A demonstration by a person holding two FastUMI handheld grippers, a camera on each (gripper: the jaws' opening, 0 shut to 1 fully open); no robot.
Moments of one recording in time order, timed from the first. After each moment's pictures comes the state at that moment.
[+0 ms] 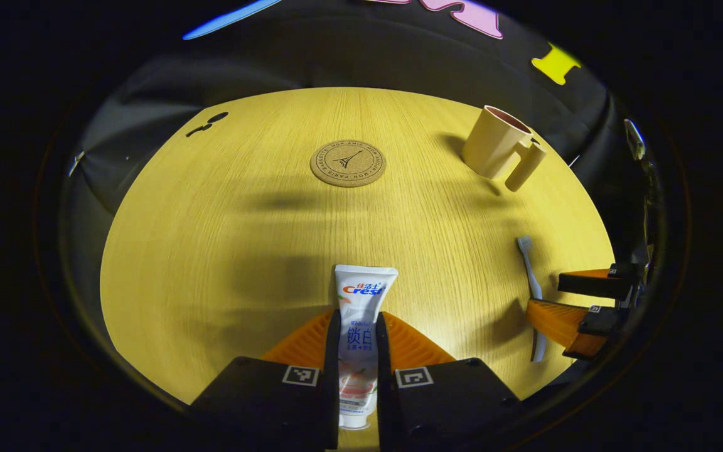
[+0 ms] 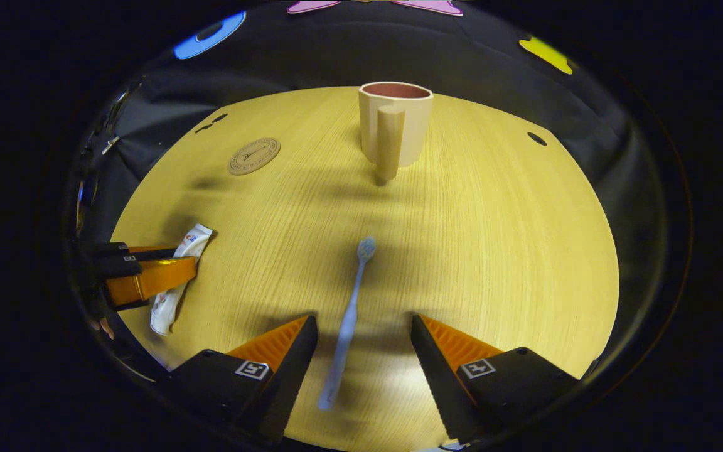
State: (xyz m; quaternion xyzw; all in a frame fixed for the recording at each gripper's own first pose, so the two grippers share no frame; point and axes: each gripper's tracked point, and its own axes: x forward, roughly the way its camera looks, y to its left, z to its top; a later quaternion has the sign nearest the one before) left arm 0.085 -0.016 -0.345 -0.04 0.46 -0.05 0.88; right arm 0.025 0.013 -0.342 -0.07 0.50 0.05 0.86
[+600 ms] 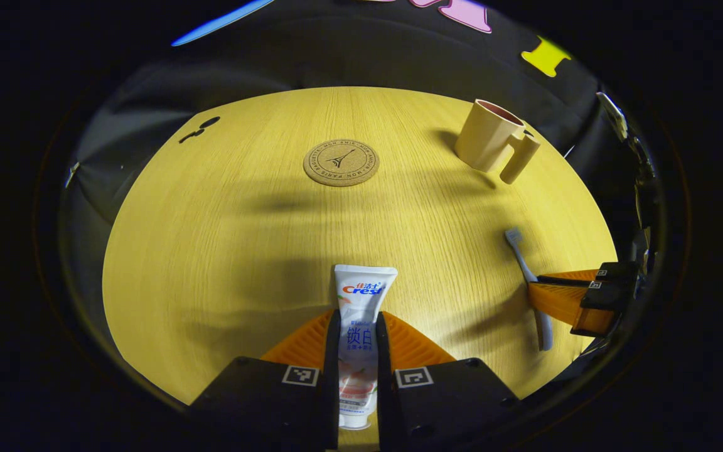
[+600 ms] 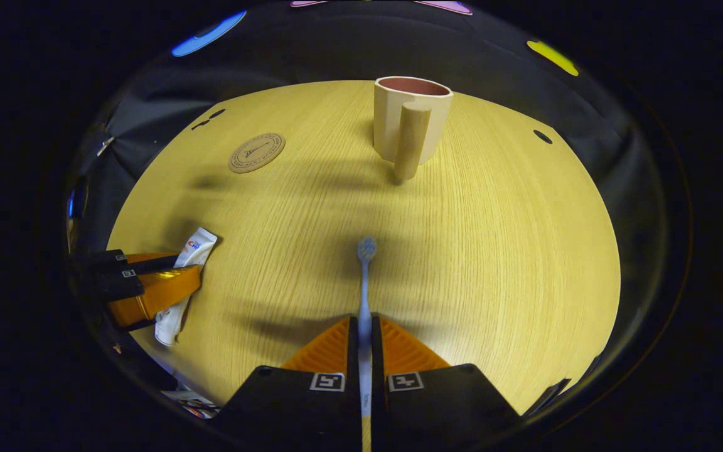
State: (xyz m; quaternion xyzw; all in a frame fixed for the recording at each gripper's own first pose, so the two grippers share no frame) left arm 0.084 -0.016 -0.346 -0.03 0.47 -0.06 0.88; right arm 0.032 0.037 -0.344 -0.07 0.51 0.06 0.85
